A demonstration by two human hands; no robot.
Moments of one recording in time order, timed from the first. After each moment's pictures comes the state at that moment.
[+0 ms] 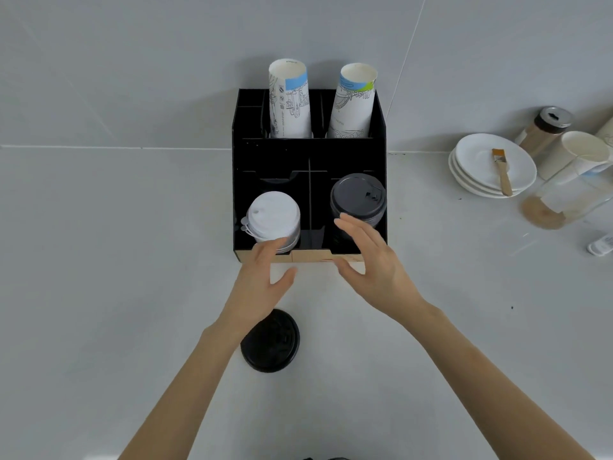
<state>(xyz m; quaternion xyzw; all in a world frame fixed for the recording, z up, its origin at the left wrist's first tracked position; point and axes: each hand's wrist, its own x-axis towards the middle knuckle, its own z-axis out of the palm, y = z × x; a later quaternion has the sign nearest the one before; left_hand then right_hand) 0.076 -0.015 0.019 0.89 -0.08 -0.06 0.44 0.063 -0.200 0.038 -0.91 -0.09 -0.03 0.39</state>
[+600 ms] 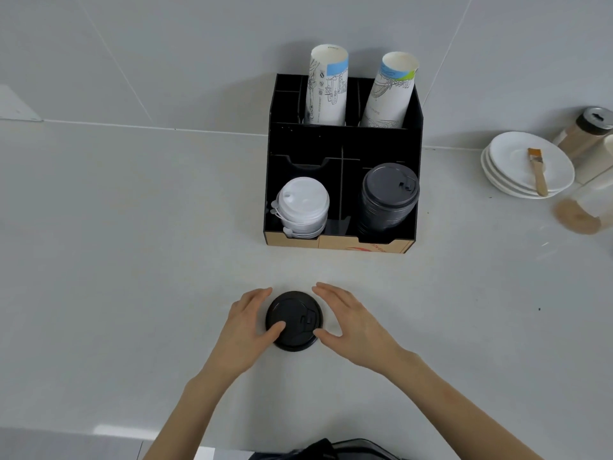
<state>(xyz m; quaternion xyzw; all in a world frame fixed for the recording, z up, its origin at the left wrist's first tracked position) 0.005 0.047 -0.024 0.91 0.01 -0.16 0.38 0.006 -0.146 -0.018 -0.91 -0.15 0.17 0.34</state>
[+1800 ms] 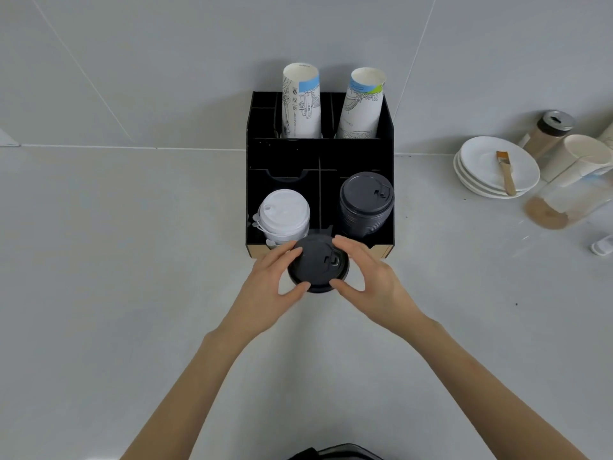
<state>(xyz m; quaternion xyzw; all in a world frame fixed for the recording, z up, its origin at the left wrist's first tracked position) 0.056 -0.003 0.028 0.90 -0.14 -0.09 0.40 0.040 -0.186 0.030 -0.90 -0.10 0.02 0.43</state>
